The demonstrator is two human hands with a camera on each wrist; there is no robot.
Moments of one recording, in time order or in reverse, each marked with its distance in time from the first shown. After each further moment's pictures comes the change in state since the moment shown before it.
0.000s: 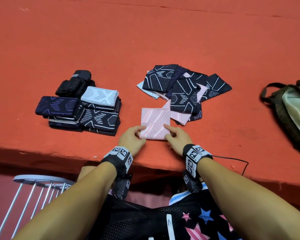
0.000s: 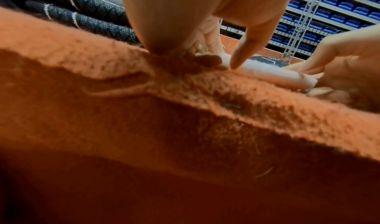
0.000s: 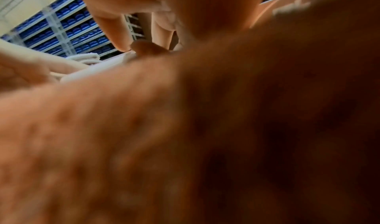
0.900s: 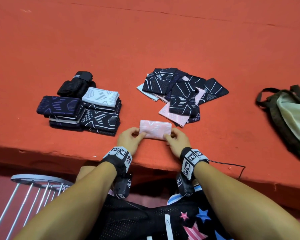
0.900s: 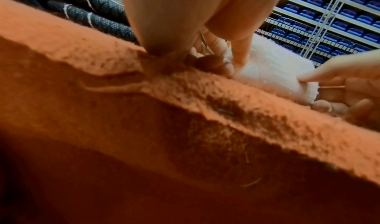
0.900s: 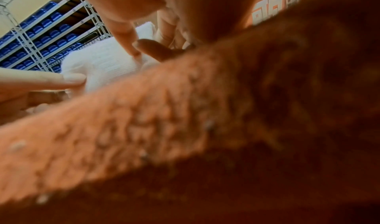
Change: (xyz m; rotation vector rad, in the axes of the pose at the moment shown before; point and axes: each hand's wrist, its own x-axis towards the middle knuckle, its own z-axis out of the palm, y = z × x) left_hand 0.005 -0.015 0.006 -0.161 0.091 -0.018; right_hand -0.008 0.002 0.009 0.219 0.124 0.011
